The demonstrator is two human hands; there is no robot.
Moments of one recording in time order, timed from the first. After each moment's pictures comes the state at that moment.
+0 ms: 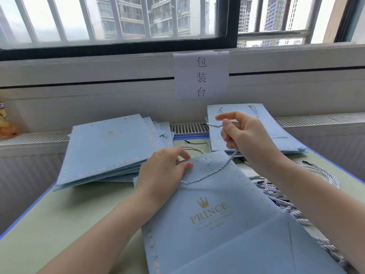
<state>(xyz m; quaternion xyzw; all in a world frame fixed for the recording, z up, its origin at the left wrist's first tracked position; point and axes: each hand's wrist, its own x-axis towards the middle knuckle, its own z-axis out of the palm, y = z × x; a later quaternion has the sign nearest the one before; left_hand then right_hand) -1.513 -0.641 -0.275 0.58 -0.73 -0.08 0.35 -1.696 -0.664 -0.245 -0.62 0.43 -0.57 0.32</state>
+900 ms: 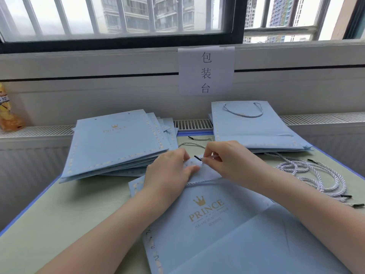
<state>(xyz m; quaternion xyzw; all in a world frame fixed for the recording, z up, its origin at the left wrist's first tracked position) -1.517 -0.638 -0.280 0.64 -0.73 -0.07 0.24 -1.678 -0.656 -0.270 -0.84 0.49 -0.24 0.03</state>
